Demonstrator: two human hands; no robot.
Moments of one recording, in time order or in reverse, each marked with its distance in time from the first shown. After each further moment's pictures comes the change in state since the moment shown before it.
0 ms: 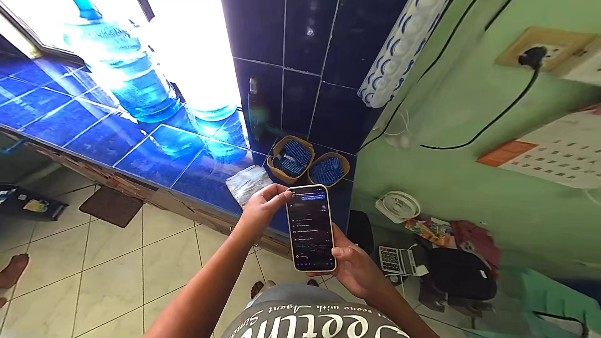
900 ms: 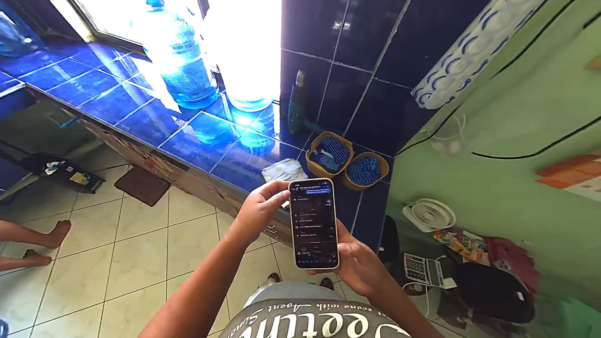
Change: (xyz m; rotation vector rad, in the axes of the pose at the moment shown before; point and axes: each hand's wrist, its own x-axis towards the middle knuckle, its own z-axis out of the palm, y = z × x) left_hand -0.062 0.013 -0.108 -0.011 0.023 0.057; right_hand 0.054 0.055 0.071 0.122 -0.134 0.061
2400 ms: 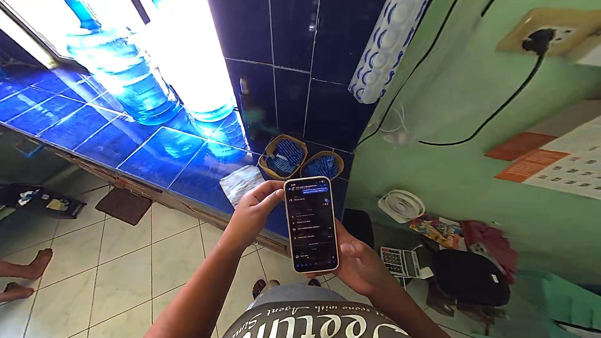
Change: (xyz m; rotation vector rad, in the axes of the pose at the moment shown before) left_hand 0.051 0.007 0.149 0.063 -0.047 0.051; right_hand -0.088 -0.098 -0.083 0.025 -0.088 -0.077
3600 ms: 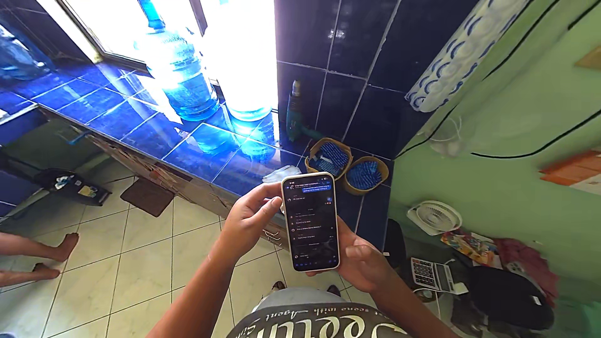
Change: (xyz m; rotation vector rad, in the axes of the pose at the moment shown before) left_hand -0.073 0.014 -0.155 0.044 0.031 0.176; right_hand 0.104 0.090 0.072 -0.053 -0.211 0.005
